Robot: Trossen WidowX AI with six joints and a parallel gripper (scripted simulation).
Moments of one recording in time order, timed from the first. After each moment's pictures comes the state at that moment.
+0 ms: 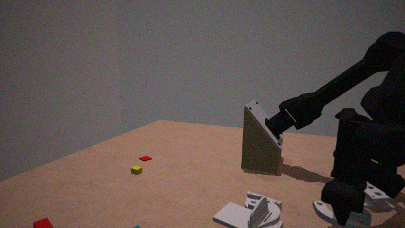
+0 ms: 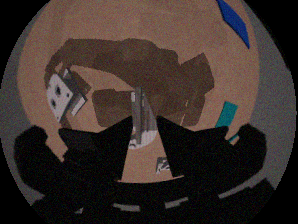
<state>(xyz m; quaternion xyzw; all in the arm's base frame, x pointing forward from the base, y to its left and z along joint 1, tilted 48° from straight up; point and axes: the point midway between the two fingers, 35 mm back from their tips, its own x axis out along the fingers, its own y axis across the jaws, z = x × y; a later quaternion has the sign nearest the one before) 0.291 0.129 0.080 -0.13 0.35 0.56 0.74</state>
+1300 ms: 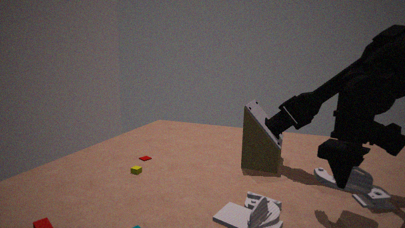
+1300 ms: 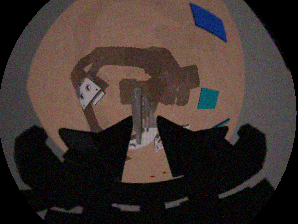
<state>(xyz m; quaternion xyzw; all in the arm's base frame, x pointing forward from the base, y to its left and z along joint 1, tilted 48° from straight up) 0.284 0.066 0.126 -0.11 0.37 0.54 0.74</state>
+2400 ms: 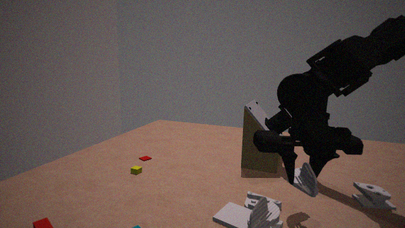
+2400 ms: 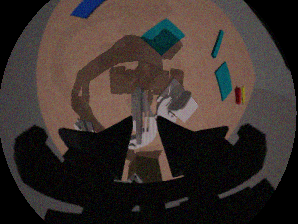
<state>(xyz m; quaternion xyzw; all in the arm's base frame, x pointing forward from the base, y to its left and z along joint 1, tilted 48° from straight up) 0.308 0.008 0.069 0.20 0.56 0.34 0.72</state>
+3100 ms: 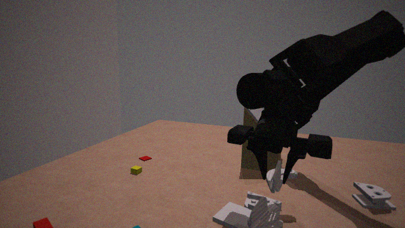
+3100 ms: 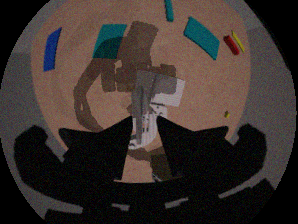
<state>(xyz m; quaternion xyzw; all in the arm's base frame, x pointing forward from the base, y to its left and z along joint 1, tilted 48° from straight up) 0.311 -0.026 0.032 0.37 0.63 0.20 0.65</state>
